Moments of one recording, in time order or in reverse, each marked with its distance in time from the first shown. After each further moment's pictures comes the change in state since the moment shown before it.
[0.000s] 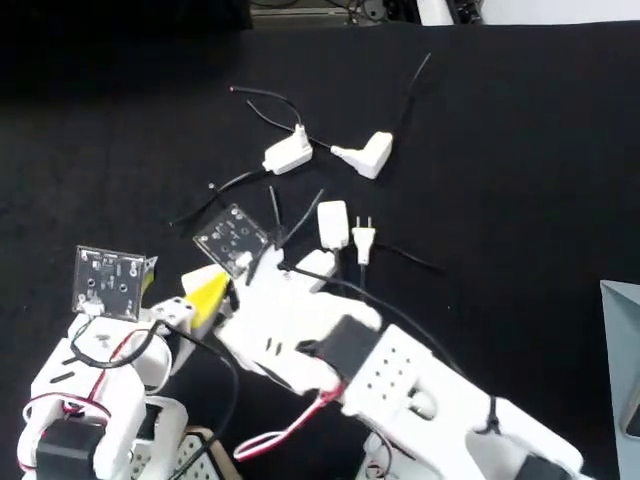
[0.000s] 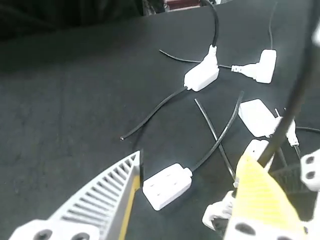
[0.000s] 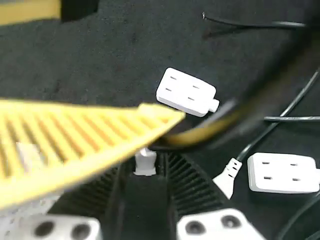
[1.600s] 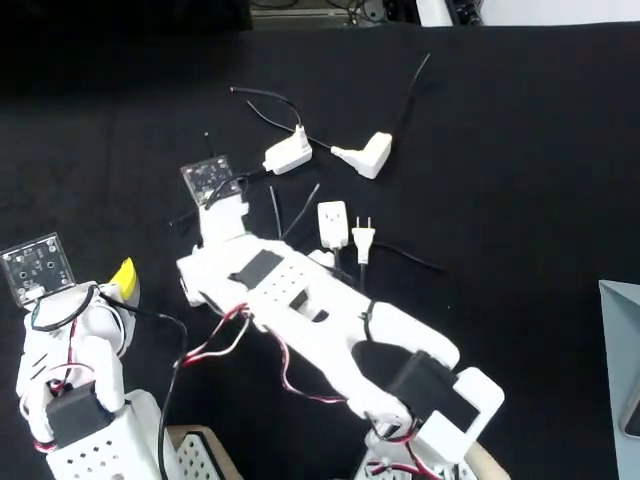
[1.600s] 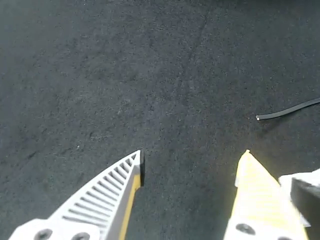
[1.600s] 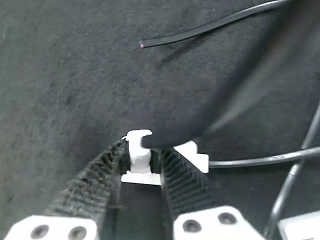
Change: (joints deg) left arm -34.1 -0.4 19.3 -12.0 -0.5; right arm 5.1 45.1 -19.0 -20.7 -15.4
